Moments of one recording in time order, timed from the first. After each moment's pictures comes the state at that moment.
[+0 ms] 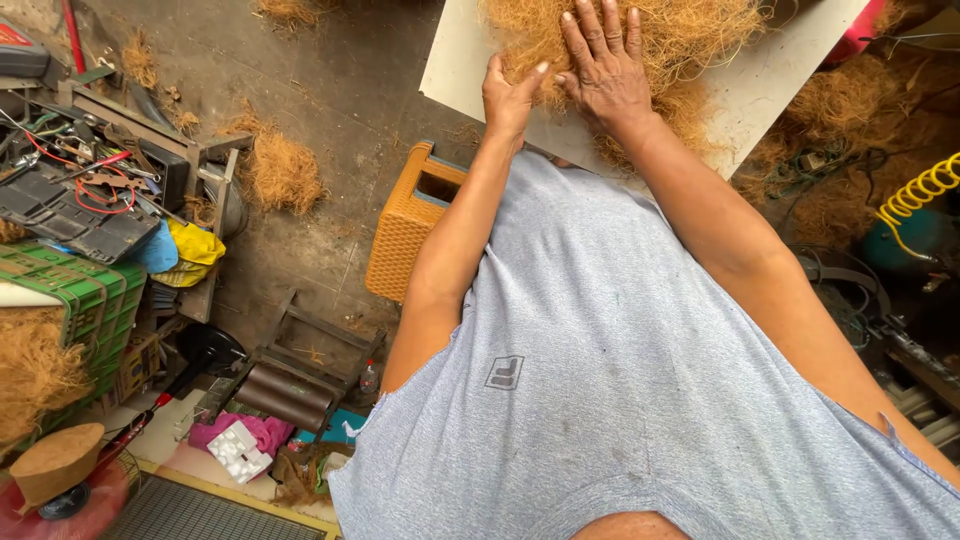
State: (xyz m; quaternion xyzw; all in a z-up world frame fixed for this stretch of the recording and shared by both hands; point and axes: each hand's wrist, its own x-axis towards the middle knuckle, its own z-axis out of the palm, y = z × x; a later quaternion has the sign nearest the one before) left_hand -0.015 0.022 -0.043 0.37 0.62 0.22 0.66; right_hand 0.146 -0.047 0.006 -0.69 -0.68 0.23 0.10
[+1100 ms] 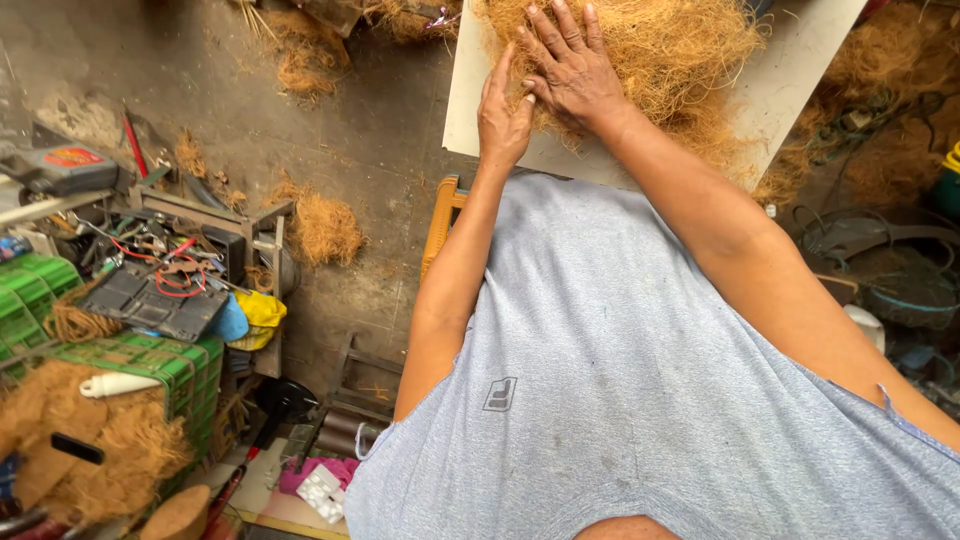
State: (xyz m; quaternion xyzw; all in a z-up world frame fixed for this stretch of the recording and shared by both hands) left_hand -0.050 0.076 -0.053 0.71 0.39 0.23 0.54; right_hand 0.122 0.026 -0.003 -0.68 -0.68 0.21 0.17
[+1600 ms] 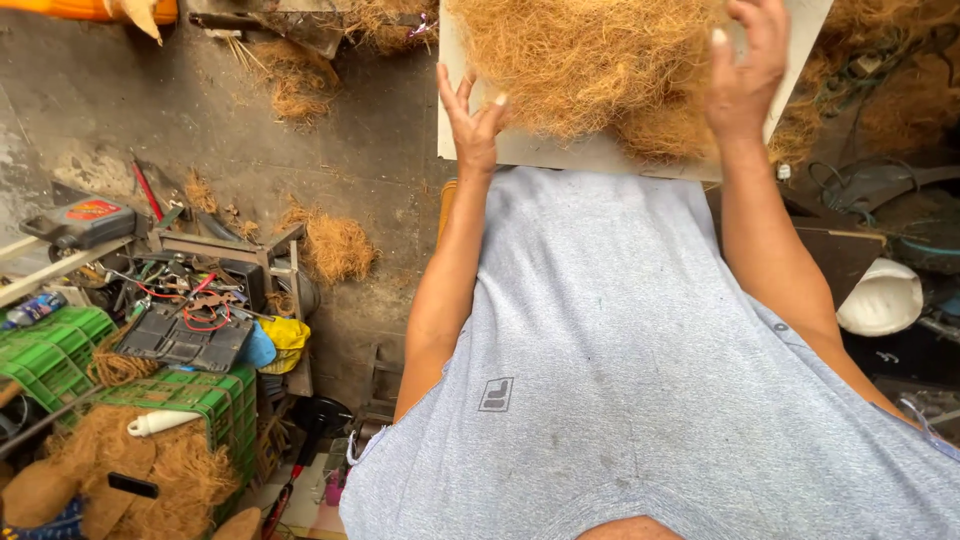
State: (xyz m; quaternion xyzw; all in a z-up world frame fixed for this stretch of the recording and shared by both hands) left_hand -0.057 0.094 -0.005 0.44 0.50 0.20 0.72; right_hand 0.194 -0.107 0.049 -0.84 -0.35 0.01 0.42
